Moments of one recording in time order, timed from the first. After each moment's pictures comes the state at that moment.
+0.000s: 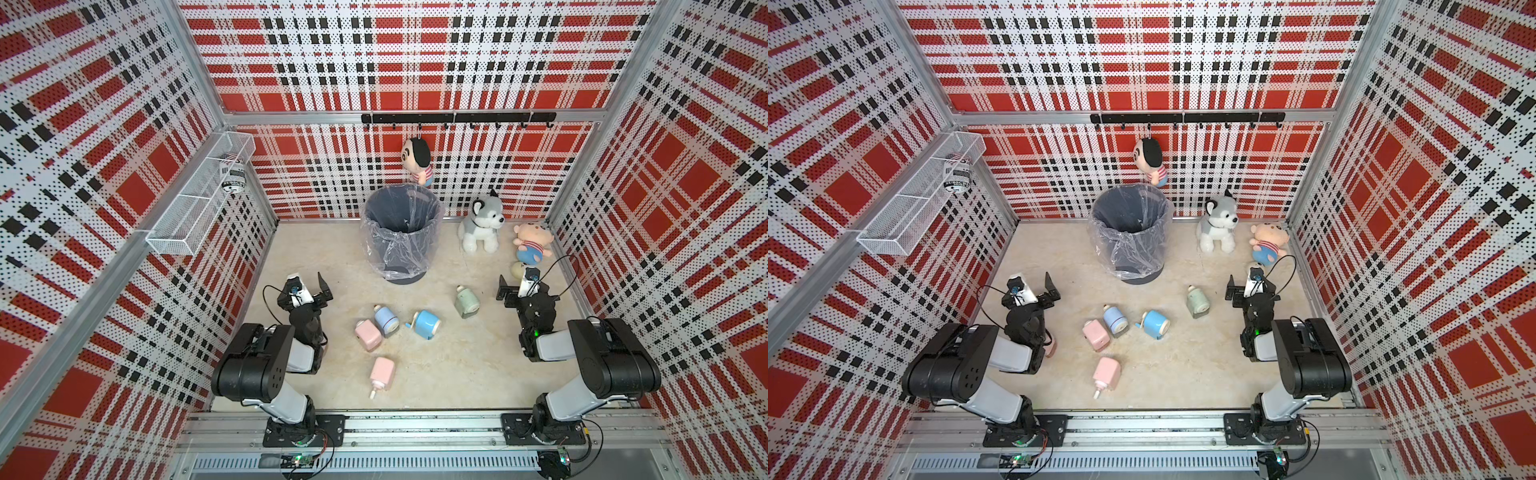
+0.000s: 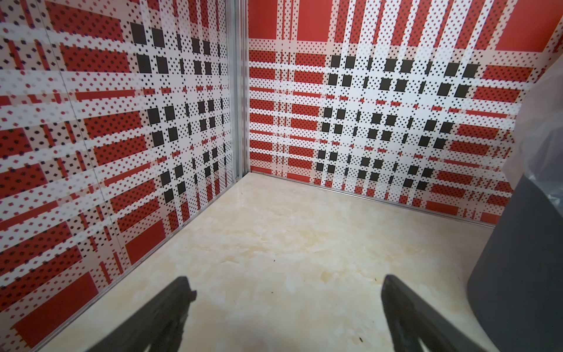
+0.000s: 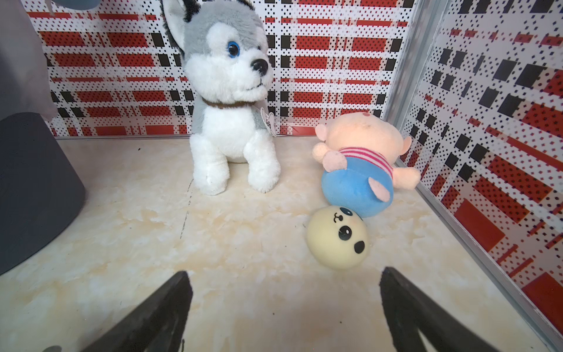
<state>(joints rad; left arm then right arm) -0.06 1.58 0.20 1.42 -0.37 -0.07 0.03 1.58 0.29 1.15 0.11 0.00</state>
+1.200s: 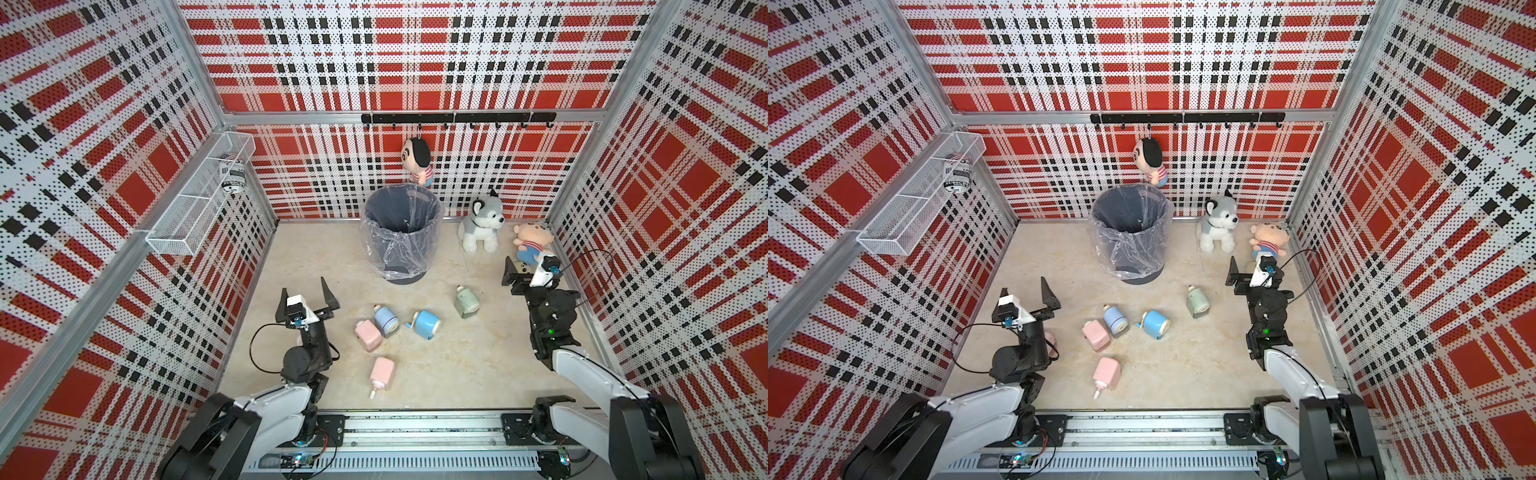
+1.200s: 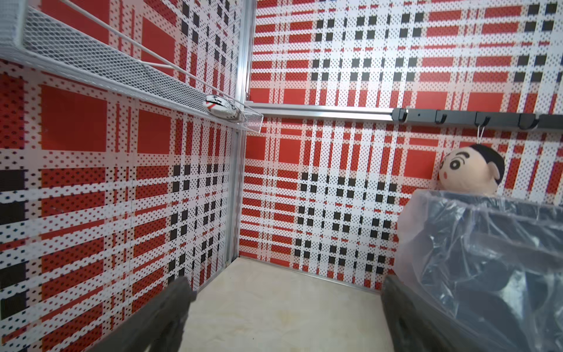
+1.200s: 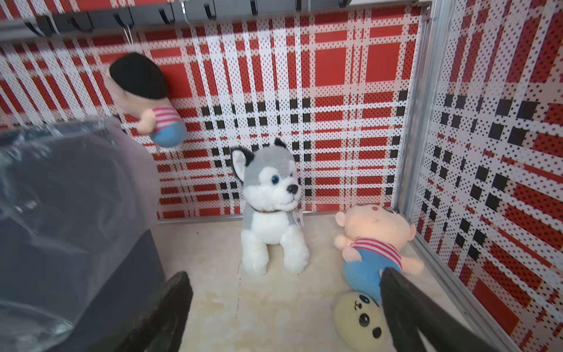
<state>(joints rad) -0.46 0.99 0.04 1.48 -0.72 0.21 0.09 1.04 0.40 0.75 0.06 0.12</state>
